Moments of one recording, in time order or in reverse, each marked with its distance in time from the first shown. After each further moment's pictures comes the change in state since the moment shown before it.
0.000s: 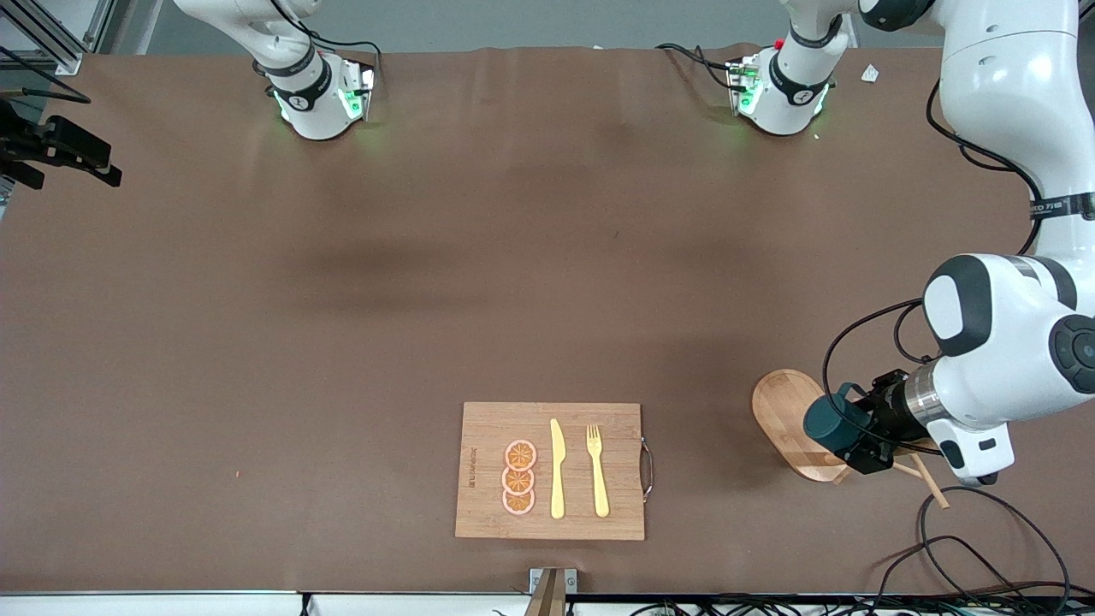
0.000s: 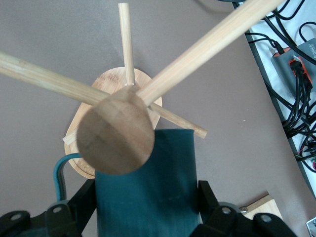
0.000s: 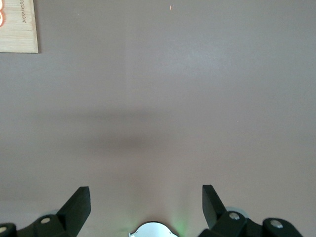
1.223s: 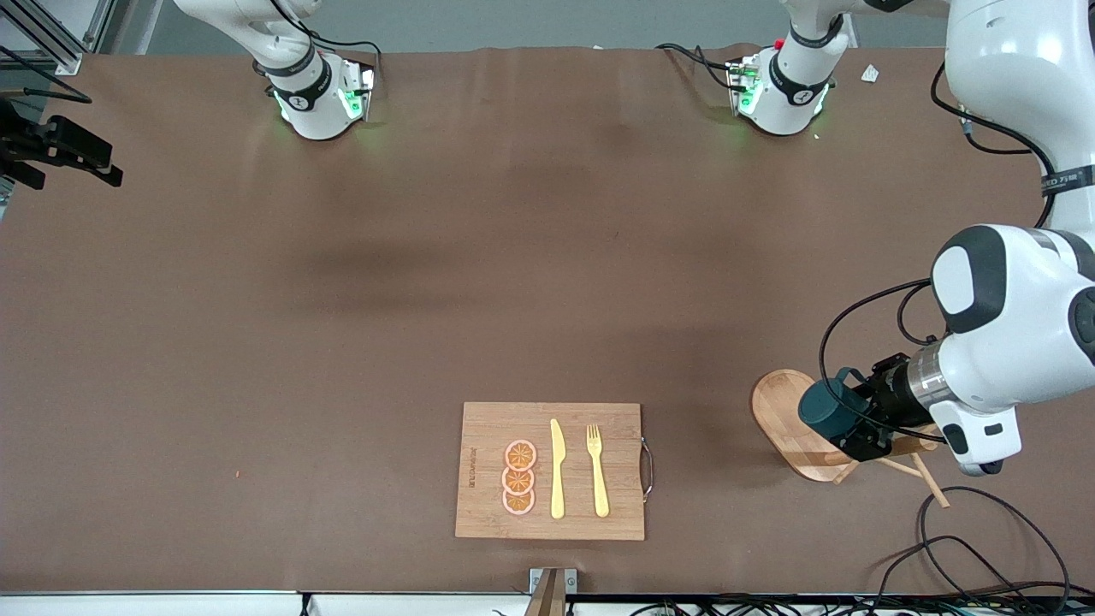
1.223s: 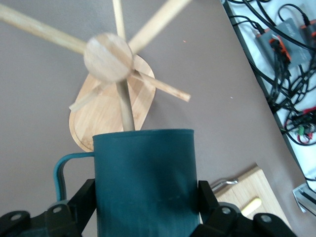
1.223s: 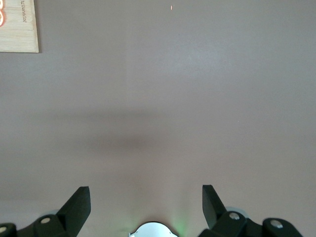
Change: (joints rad) left arm -0.015 -0.070 -0.031 0.014 -0.001 -0.079 -0.006; right arm 0.000 0.000 0.002 0.000 0.000 0.000 0.000
